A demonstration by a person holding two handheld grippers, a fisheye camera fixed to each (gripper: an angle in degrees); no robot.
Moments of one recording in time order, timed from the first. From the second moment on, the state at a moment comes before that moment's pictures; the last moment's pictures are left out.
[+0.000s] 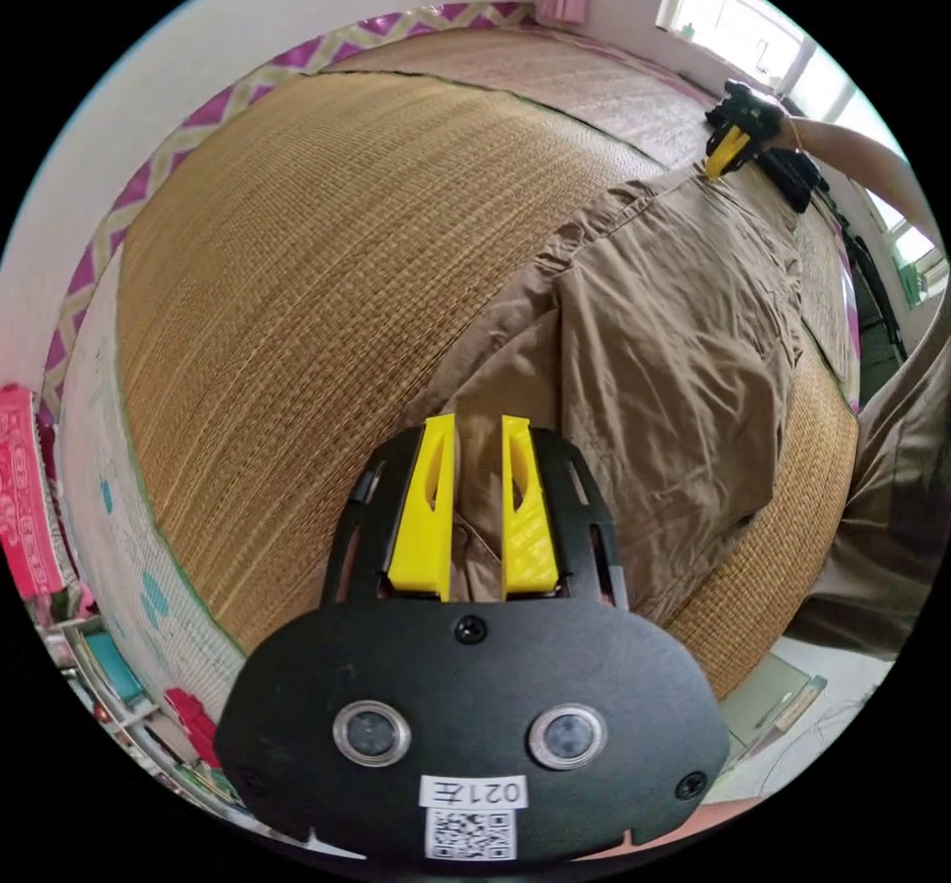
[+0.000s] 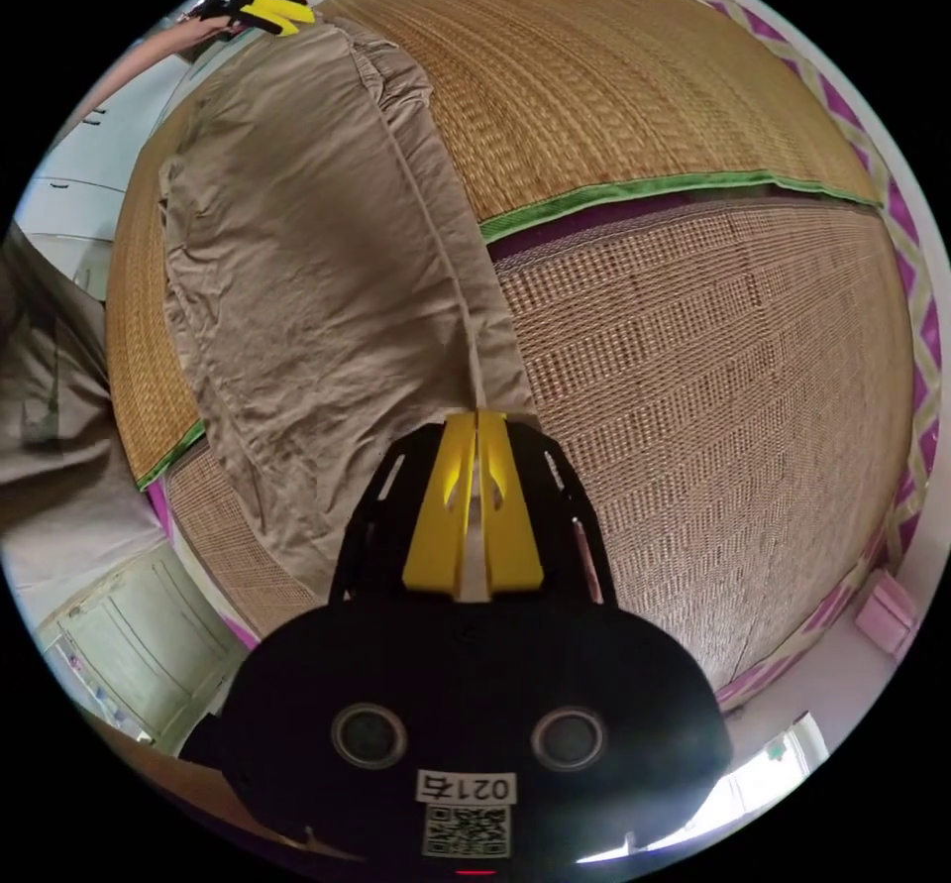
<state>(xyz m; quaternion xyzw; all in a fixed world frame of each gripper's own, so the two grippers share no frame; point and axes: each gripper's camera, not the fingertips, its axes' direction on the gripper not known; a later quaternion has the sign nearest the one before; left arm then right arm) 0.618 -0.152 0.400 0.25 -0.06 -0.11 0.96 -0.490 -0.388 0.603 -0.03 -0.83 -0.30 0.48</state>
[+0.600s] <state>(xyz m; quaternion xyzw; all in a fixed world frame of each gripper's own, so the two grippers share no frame) 0.574 -0.145 0.410 0.25 -0.08 -0.07 0.96 -0.453 -0.394 0.646 -0.04 -0.85 -0.23 0.47</state>
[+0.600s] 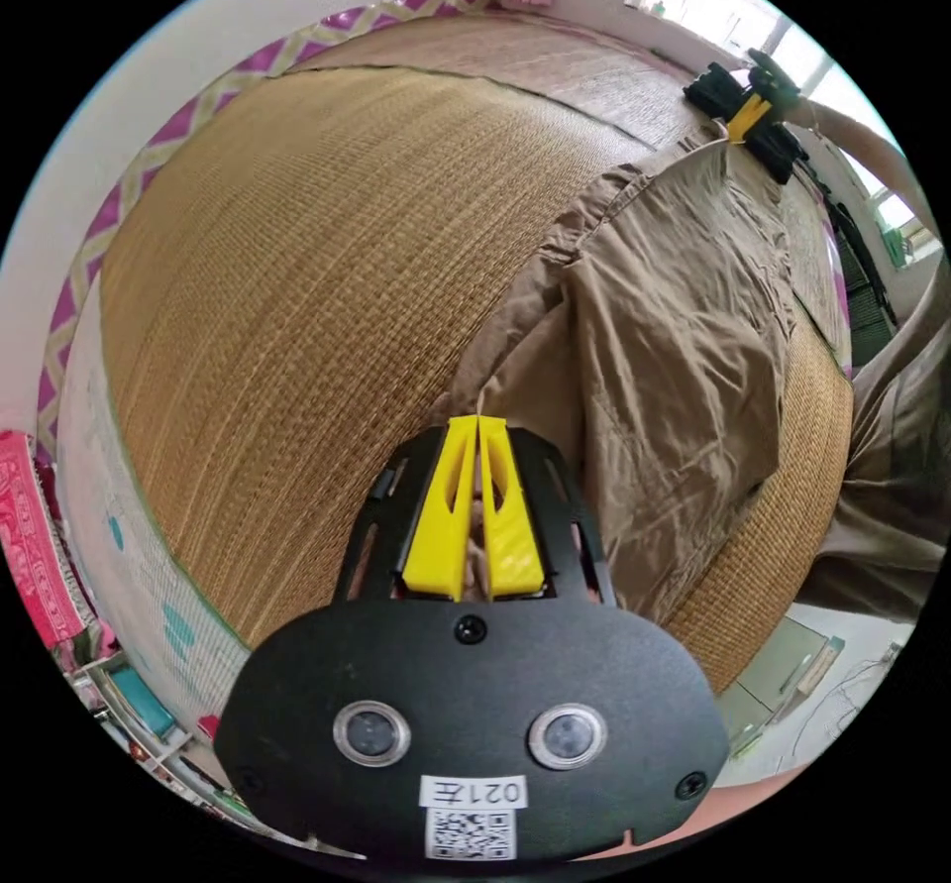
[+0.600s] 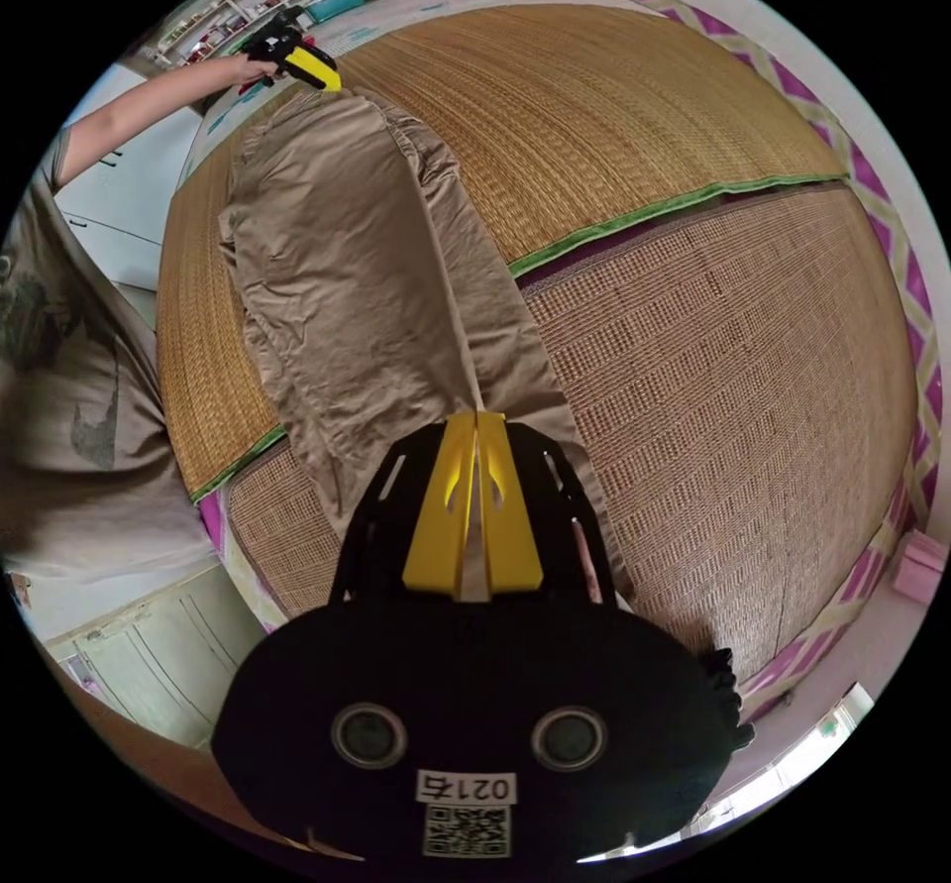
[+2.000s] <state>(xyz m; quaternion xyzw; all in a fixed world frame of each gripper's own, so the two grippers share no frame) 0.806 0.296 0.686 0.47 0.33 -0.31 0.76 -0.422 -0.102 0.613 -0.23 -0.82 -0.06 0.52</state>
